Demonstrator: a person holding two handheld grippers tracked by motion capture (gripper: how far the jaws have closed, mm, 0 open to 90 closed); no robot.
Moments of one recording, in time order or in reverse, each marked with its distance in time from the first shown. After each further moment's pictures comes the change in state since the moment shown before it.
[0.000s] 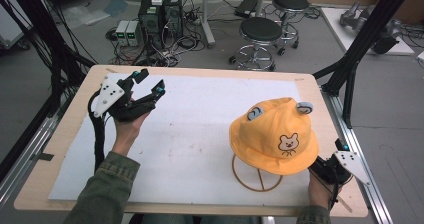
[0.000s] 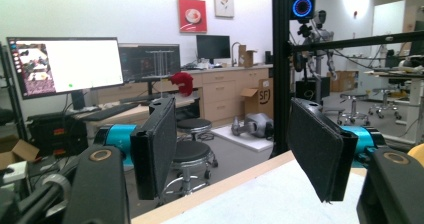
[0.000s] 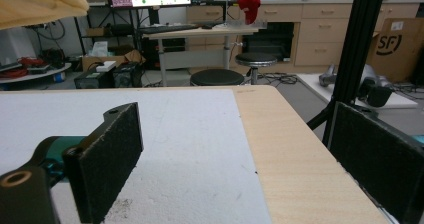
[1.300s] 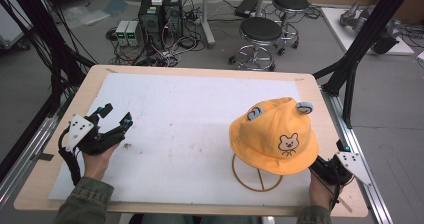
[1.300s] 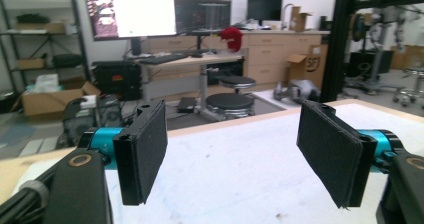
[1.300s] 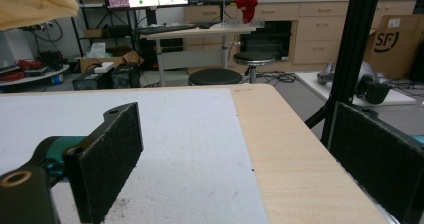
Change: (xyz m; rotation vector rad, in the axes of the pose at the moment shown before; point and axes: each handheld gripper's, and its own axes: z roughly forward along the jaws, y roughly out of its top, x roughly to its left) left arm 0.032 -0.063 -0.099 0.141 0.218 -0.047; right arm -0.003 0.000 -0.002 0.002 -0.009 0.012
